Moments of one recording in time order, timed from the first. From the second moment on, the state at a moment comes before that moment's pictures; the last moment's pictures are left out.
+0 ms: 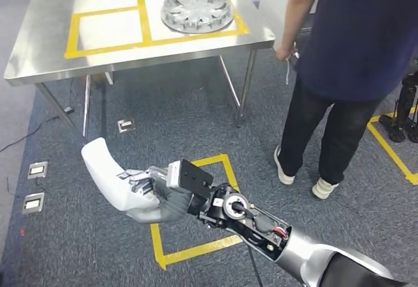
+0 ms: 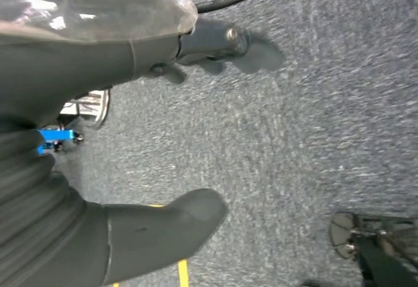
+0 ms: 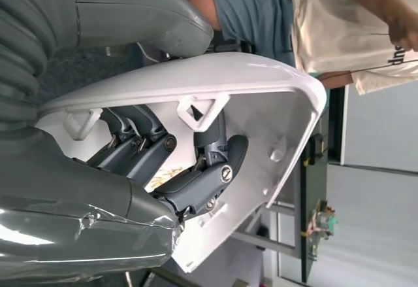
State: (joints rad) left arm -0.11 0.11 -1.12 -0.22 1.04 0.33 0.04; right arm -0.41 0.03 0.88 -1.42 -0.46 0.21 -0.32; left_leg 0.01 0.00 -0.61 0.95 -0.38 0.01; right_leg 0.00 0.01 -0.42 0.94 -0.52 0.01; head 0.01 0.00
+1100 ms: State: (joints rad) left arm -0.11 0.11 -1.12 -0.21 1.04 0.32 0.04; right arm -0.40 0.03 0.86 -1.44 -0.45 0.20 -0.32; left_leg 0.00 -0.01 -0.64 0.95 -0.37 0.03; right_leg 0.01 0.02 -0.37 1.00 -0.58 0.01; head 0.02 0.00
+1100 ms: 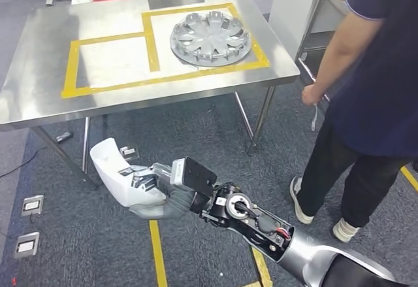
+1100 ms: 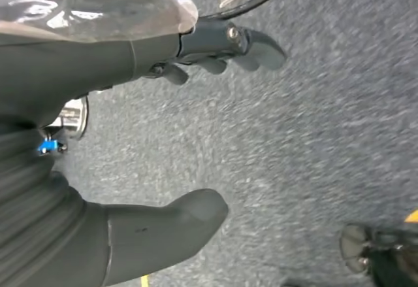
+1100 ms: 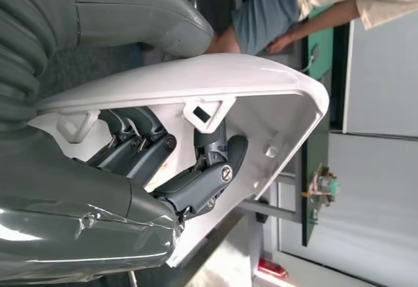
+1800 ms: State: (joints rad) left arm -0.11 0.11 -1.12 -0.21 1.03 0.32 0.05; right arm -0.39 0.02 0.85 -1.44 -0.45 0.19 -0.31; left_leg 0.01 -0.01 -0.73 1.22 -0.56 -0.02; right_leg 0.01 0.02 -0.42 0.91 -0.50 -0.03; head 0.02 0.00
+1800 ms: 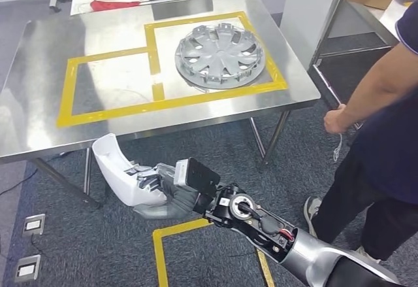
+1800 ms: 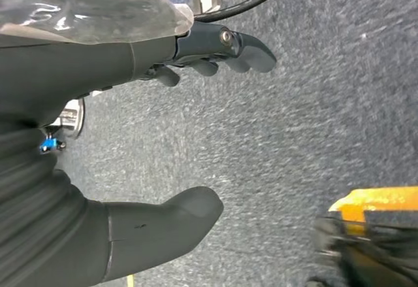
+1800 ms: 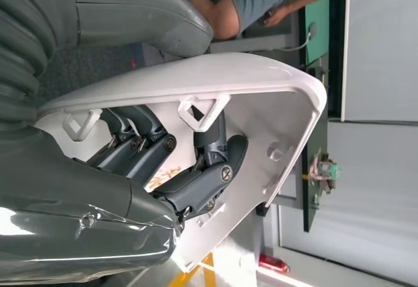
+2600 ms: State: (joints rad) left arm -0.11 0.11 -1.12 -0.21 1.04 0.33 0.03; right arm -0.39 0.02 0.85 -1.44 -0.45 0.20 -0.31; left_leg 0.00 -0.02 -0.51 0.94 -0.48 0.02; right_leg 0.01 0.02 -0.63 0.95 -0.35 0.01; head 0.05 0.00
